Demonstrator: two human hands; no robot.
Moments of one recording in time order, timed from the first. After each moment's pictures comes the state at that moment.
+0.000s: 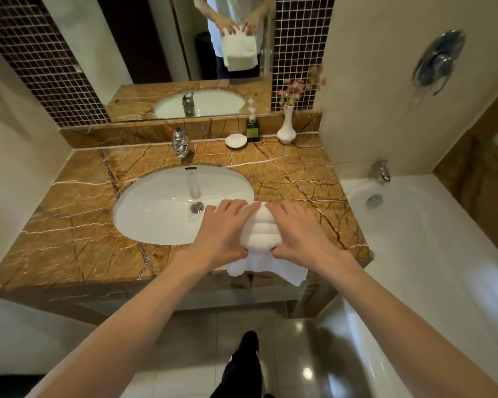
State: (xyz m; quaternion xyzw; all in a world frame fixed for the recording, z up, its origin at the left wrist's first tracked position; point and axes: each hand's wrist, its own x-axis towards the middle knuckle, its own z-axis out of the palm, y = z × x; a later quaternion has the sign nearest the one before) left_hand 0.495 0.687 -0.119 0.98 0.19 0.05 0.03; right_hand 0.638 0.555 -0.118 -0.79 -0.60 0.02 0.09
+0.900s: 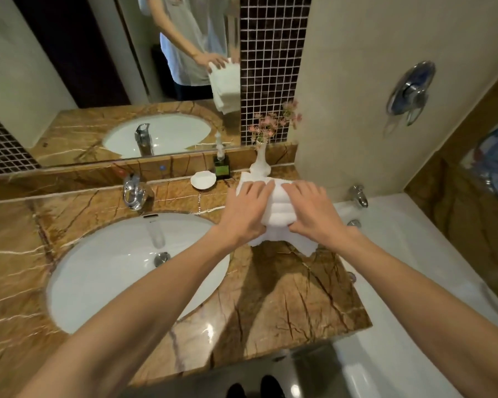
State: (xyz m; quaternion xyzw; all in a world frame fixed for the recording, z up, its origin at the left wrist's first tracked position) left_hand 0.727 0.808 -0.122 0.99 0.14 0.10 0.00; right_hand 0.841 0.665 -0.104 -0.84 -0.54 -0.07 0.03
